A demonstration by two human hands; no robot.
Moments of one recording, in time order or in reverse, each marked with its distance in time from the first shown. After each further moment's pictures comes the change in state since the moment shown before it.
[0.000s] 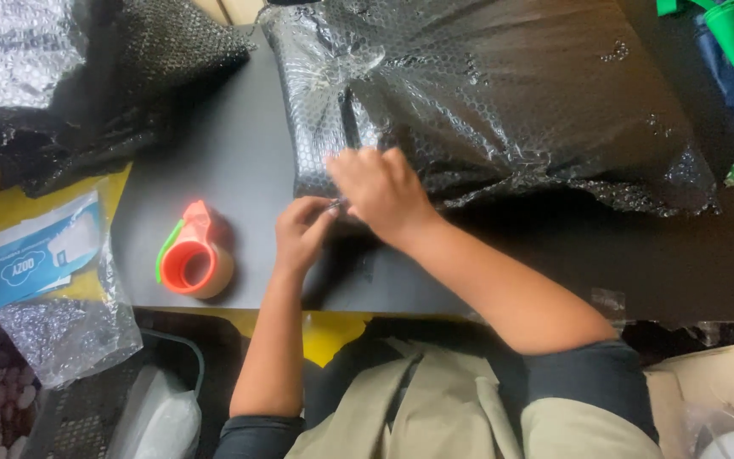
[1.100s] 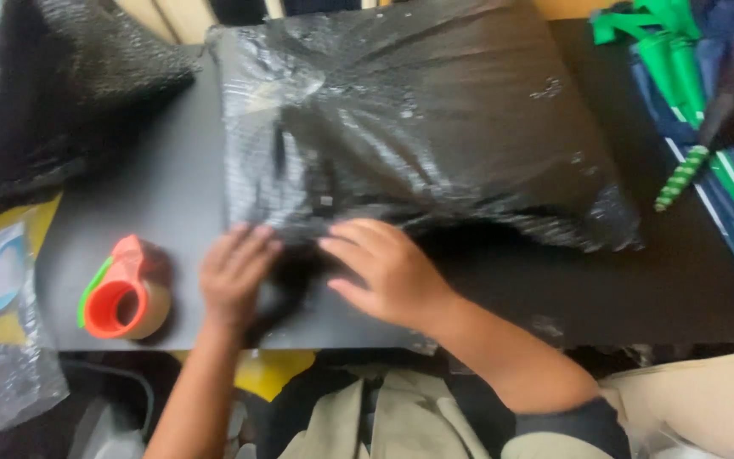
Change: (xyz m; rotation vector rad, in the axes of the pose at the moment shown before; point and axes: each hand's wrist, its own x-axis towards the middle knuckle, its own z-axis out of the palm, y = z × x) left_hand -0.005 0.015 -0.006 0.709 0.165 0.781; right_hand -0.057 0.043 -0.110 0.663 0.024 0.129
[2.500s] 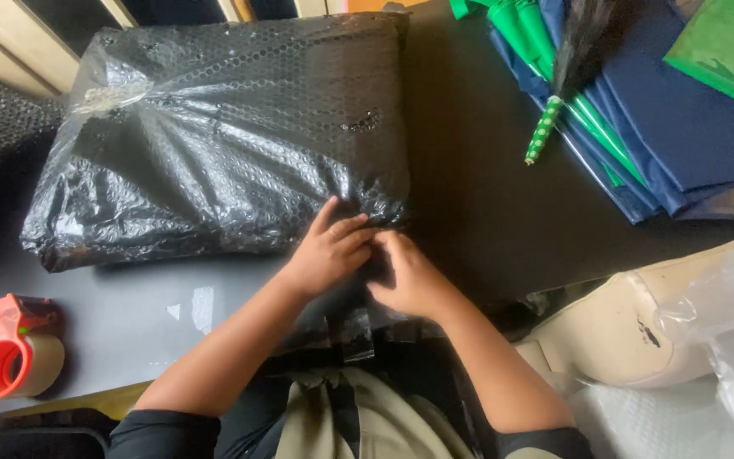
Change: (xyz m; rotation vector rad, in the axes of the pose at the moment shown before) left_hand 0.124 0.238 0.160 -0.490 -0.093 0.507; right_hand -0.196 0.074 -0.105 0.176 -0.097 0.696
